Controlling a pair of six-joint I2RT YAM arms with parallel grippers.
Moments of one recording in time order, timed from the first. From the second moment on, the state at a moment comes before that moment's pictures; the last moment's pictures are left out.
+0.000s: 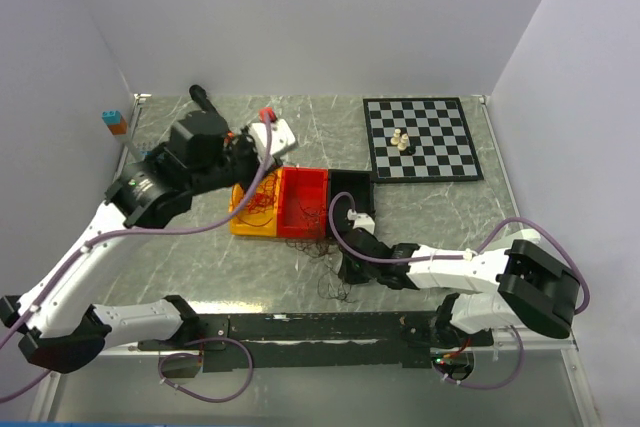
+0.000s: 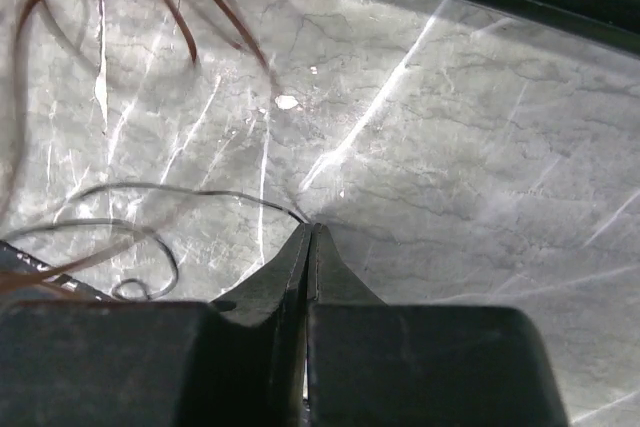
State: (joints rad) left arm -0.77 1.14 1.51 -0.81 0.18 0.34; right arm 1.04 1.28 0.49 -0.16 0.15 0.87
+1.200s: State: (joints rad) left arm -0.74 0.99 2.08 -0.16 -0.26 0.42; right arm 1.15 1.26 0.51 -0.28 0.32 1.01
